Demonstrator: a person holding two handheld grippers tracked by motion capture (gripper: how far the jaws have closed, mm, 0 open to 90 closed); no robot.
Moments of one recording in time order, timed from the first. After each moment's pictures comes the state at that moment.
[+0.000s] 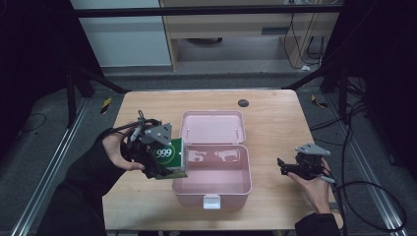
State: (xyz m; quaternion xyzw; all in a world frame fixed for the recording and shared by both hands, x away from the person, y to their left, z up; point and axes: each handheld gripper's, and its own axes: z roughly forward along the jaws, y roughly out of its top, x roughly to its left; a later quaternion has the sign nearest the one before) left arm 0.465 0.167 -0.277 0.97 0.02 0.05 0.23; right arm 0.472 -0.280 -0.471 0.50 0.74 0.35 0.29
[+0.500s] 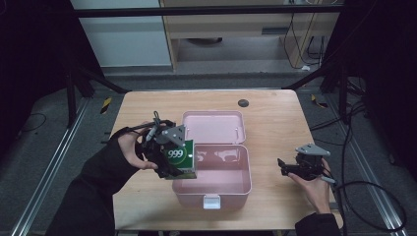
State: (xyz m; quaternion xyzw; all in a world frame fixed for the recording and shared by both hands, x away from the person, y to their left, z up) left arm 0.474 0.145 -0.285 0.98 0.00 0.05 0.21; right arm 0.472 -0.280 -0.472 0.50 0.74 0.35 0.29
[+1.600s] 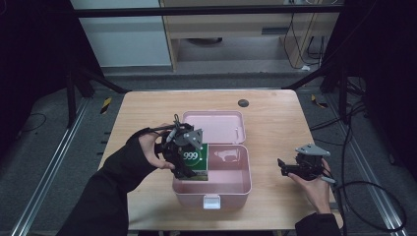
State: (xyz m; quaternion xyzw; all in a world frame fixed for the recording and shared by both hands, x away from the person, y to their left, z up) left arm 0.485 0.109 -0.310 0.98 -0.02 0.03 0.19; right arm 0.472 -0.281 -0.473 0.50 0.74 0.35 0.29
